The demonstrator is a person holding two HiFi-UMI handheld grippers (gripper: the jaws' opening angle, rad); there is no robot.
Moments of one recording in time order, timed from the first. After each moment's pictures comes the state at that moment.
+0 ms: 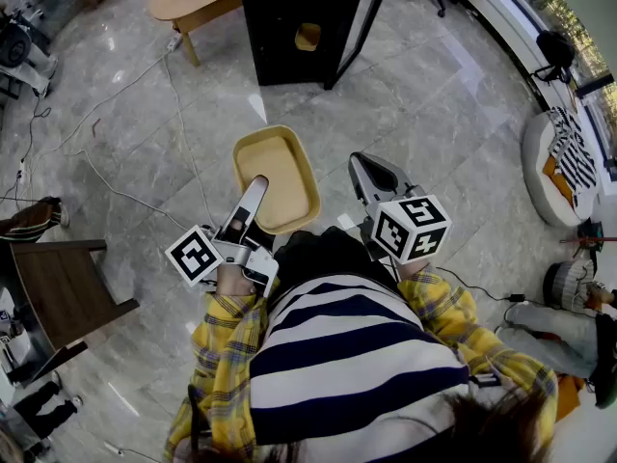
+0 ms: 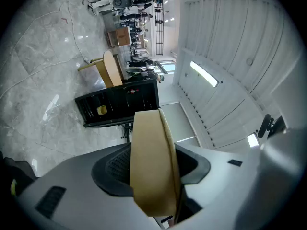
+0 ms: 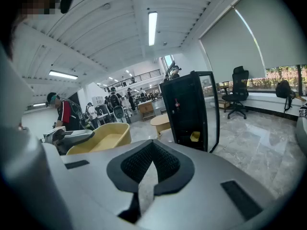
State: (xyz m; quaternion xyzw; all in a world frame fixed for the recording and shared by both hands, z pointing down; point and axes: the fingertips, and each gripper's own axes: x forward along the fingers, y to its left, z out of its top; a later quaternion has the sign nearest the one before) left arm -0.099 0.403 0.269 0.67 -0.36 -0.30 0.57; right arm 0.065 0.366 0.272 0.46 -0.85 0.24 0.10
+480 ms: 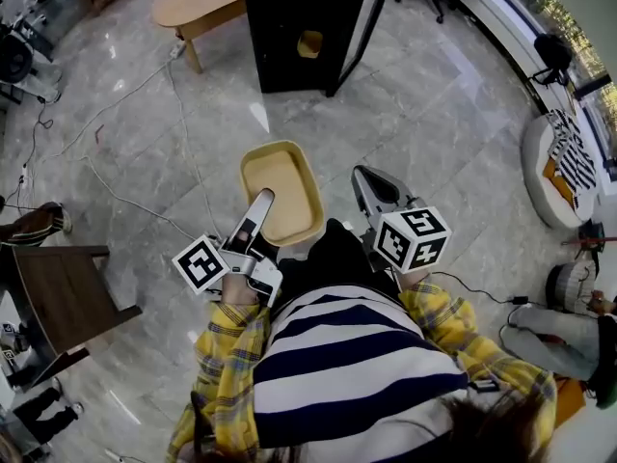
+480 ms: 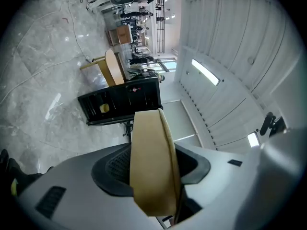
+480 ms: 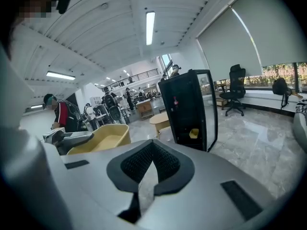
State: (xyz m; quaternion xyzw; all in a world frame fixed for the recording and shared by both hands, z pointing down) left arm -0.104 0.421 0.278 0.67 -0.36 -0.29 0.58; right arm 0.060 0.385 0.282 0.47 -0.84 0.26 0.10
